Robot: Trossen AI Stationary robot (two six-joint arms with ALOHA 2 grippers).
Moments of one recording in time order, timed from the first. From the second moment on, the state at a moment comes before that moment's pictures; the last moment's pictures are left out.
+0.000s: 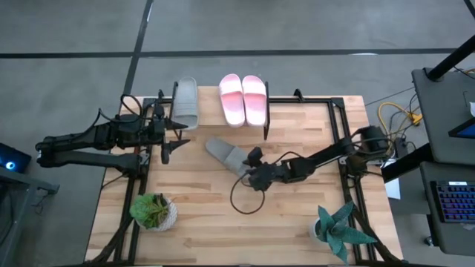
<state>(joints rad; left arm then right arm) 0.09 0.59 0.78 -0.44 -0.16 0.06 0.19 1.77 0.88 0.21 0.49 -0.79</state>
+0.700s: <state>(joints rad) 0.09 0.59 0.78 -0.46 -0.16 0.05 0.10 1.94 0.99 0.22 0.55 -0.87</state>
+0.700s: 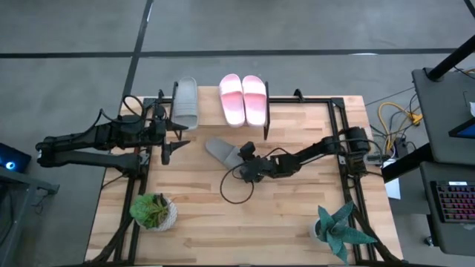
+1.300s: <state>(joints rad) 0.09 0.59 0.78 -0.49 -0.16 0.03 0.09 2.01 1.07 0.21 0.67 -0.88</state>
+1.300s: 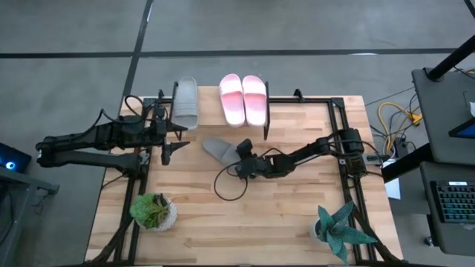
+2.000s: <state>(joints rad) 0.09 0.47 0.78 -0.49 -0.34 -0.02 0.25 1.86 1.22 -0.01 0.78 -0.58</state>
